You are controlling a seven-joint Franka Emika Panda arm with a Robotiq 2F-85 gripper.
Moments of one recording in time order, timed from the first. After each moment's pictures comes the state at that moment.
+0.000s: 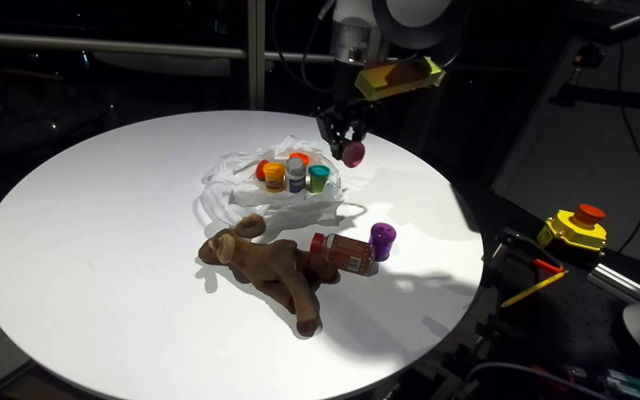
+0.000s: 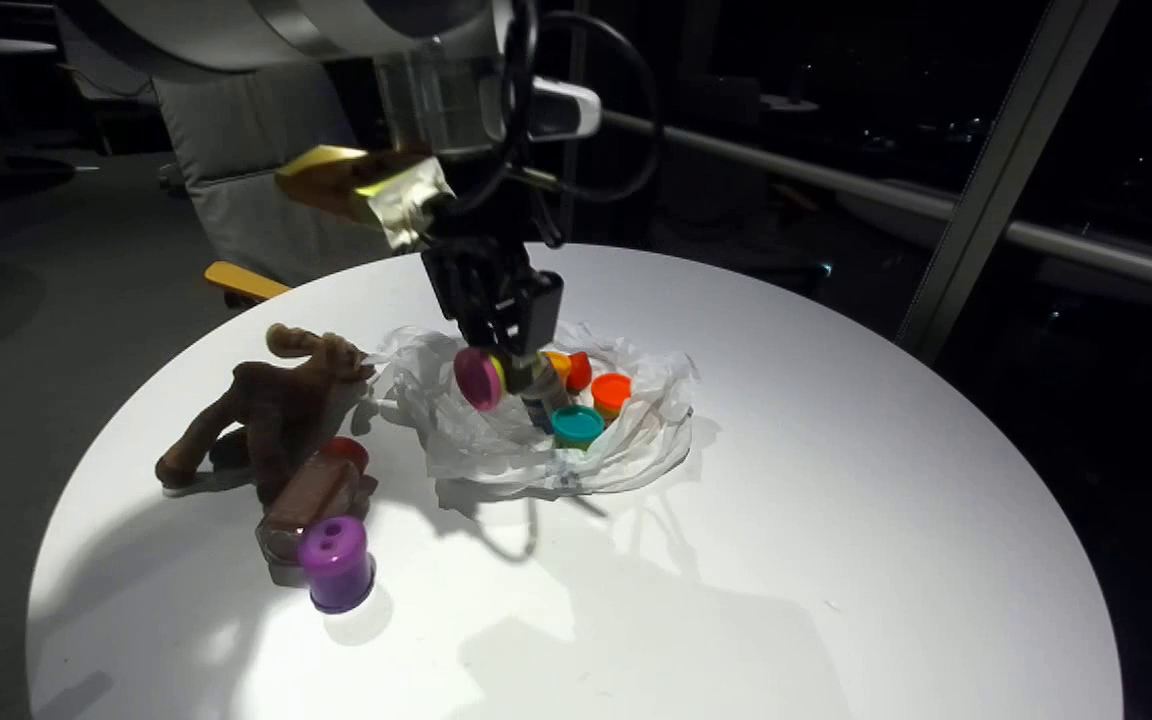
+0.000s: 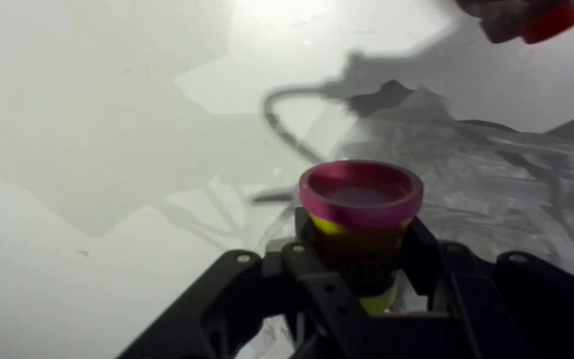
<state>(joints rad) 0.28 0.28 -0.25 -2.28 -0.22 2.58 0.52</state>
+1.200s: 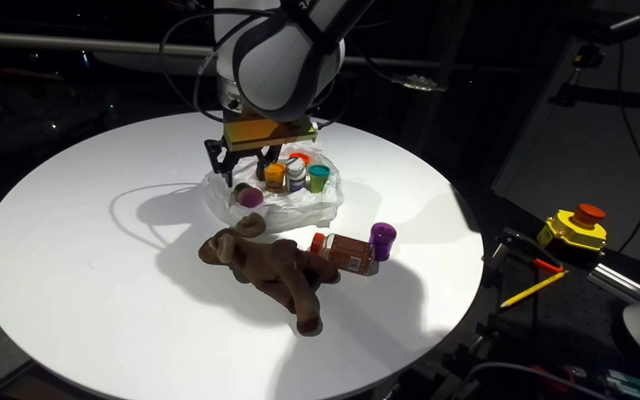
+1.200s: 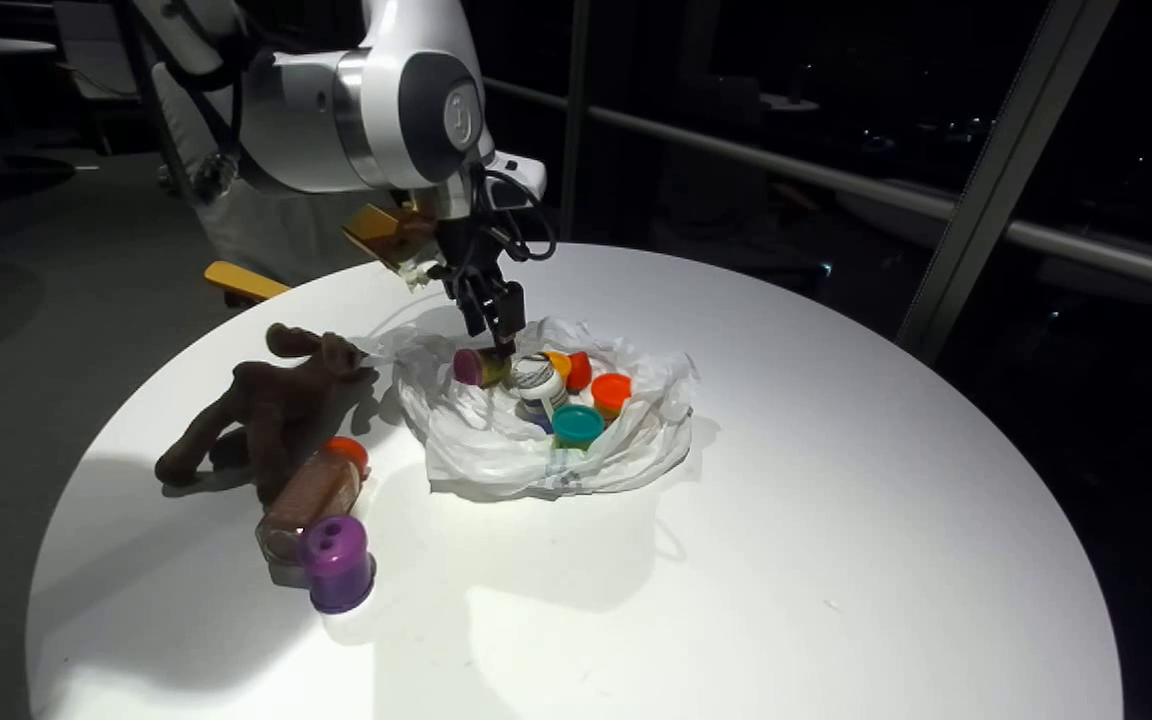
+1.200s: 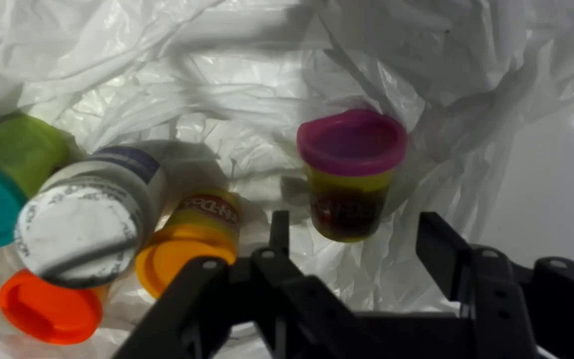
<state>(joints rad) 0.28 0.77 -0.12 -1.73 -0.15 2.66 0.71</state>
